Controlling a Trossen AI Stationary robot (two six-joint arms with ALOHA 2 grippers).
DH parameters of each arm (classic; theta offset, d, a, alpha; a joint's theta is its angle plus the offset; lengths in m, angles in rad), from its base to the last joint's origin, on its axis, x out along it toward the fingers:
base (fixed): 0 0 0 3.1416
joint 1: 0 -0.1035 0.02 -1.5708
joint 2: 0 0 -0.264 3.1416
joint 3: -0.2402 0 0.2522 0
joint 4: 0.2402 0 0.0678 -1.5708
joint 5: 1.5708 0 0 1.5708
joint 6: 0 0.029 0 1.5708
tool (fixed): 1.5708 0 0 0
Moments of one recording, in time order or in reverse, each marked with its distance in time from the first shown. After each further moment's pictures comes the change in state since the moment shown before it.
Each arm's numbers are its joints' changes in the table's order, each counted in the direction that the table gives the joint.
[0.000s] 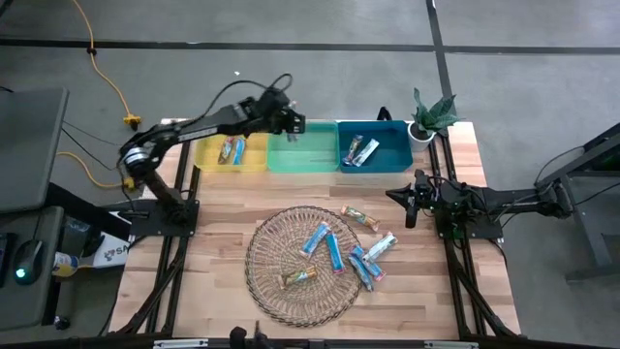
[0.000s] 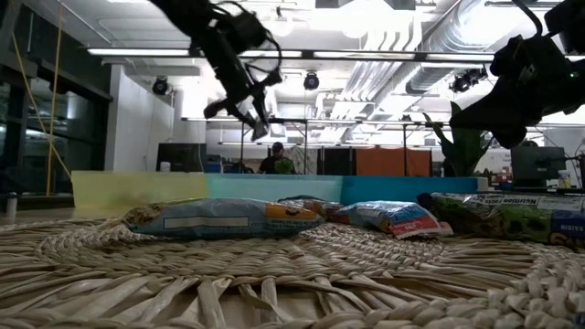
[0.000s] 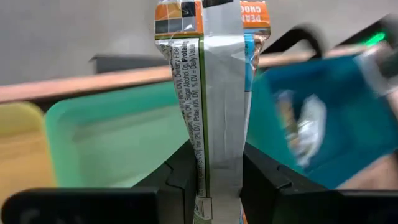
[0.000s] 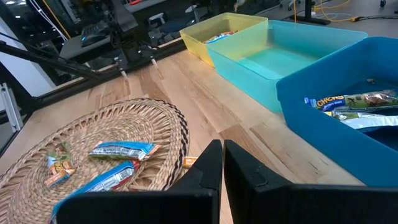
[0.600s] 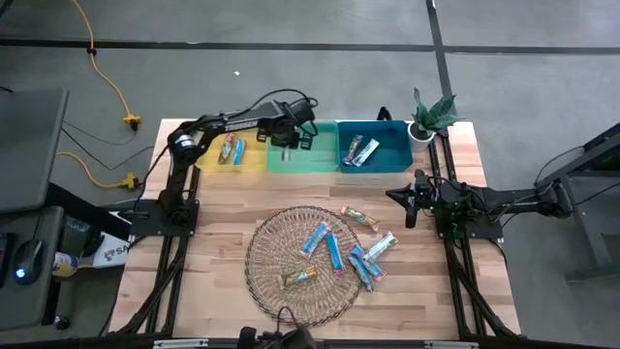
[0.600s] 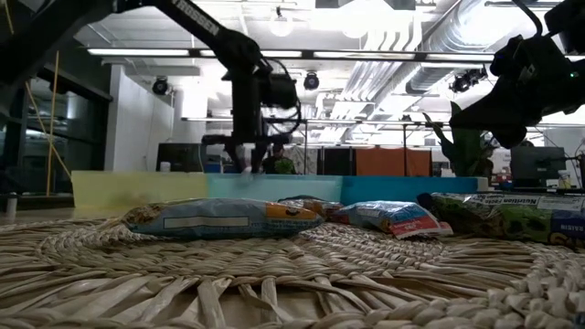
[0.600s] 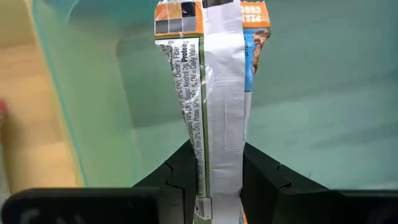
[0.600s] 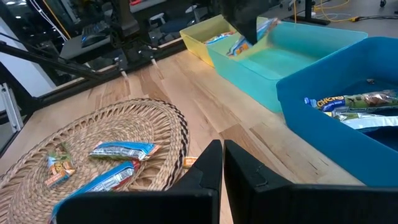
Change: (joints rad) left arm 0.012 -0.389 -0.298 0.465 -0.019 -0.087; right arm 0.000 0.000 0.000 0.000 0.000 0.000
